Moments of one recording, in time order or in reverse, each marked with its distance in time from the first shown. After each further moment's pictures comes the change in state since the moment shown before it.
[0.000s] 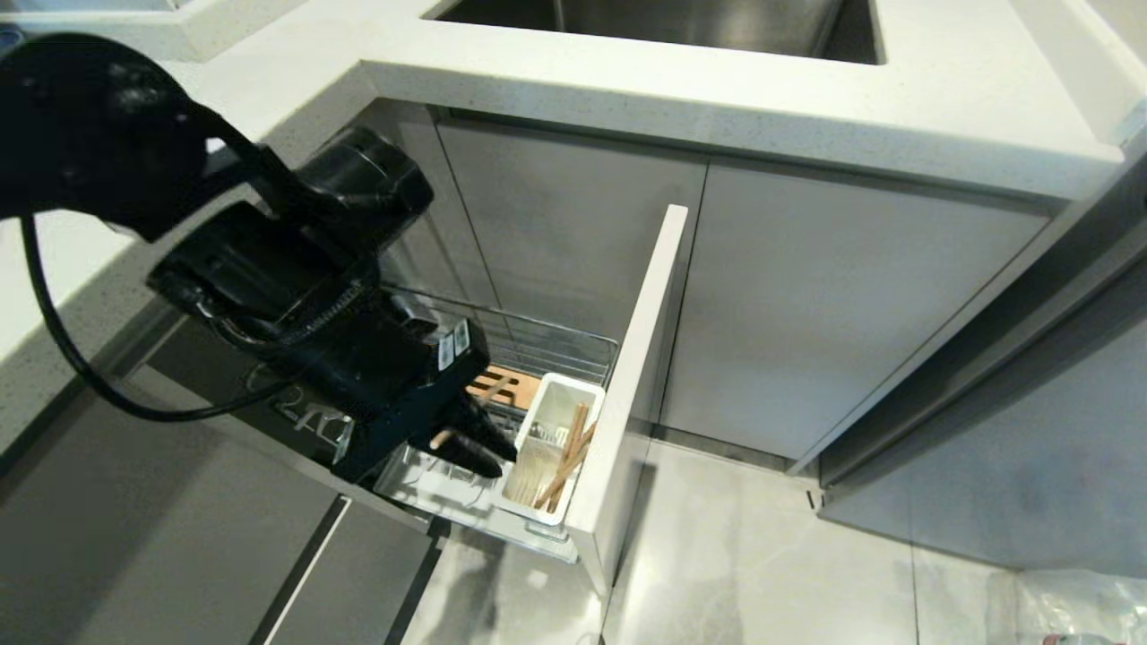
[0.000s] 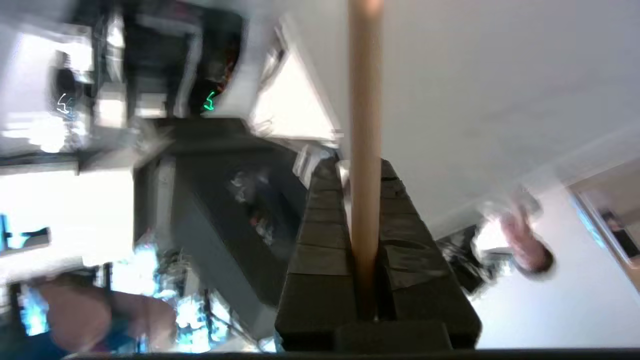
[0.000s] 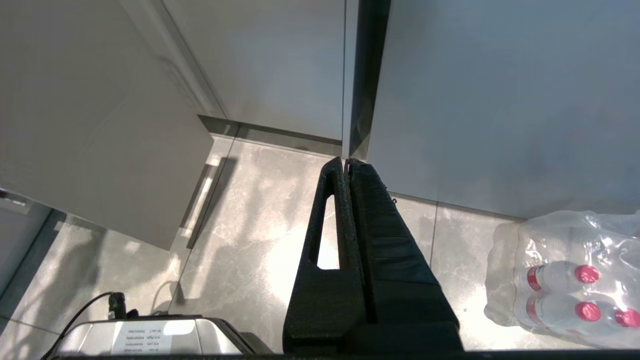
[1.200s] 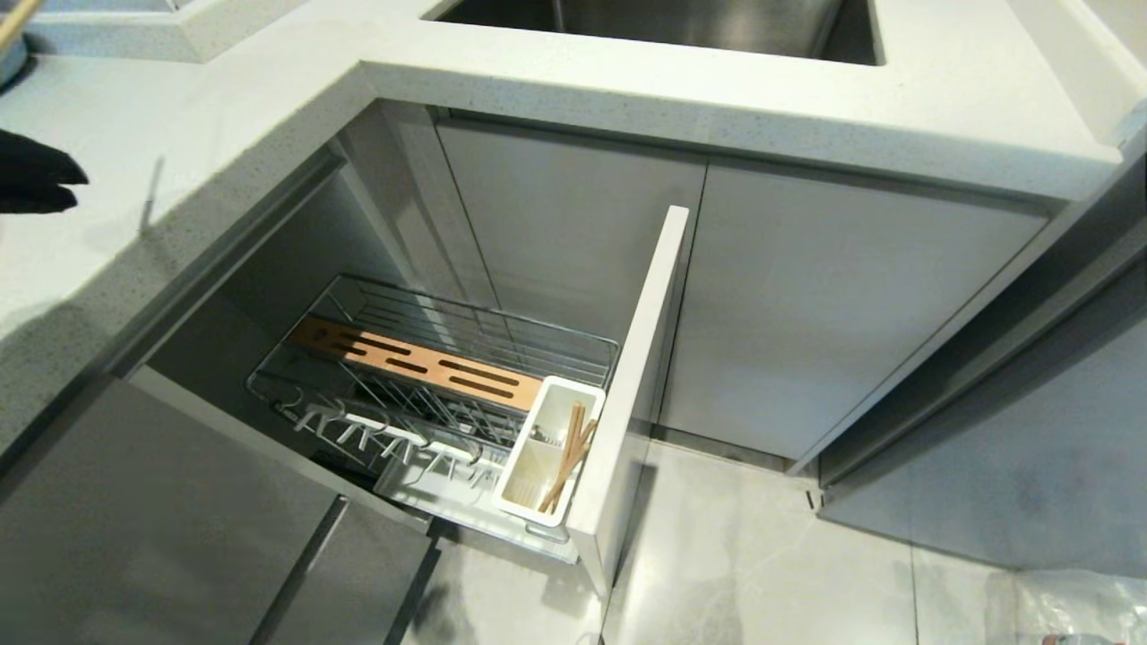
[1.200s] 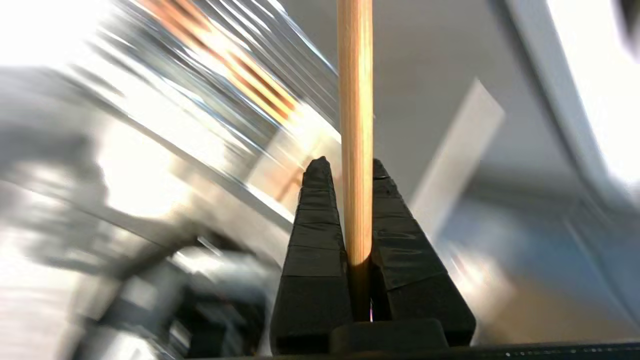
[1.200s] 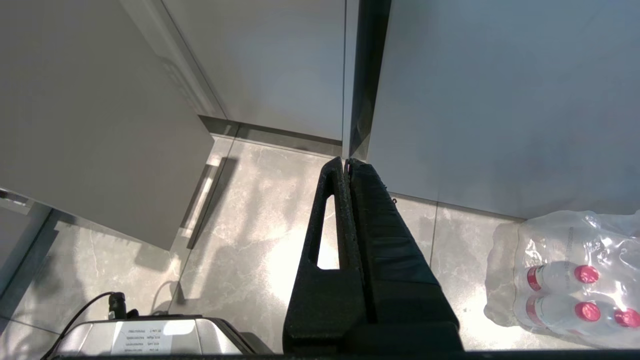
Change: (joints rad) left arm 0.140 -0.478 -0.177 -0.036 0.627 0.204; right arm 0.000 0.000 0.000 0.000 0.000 0.000
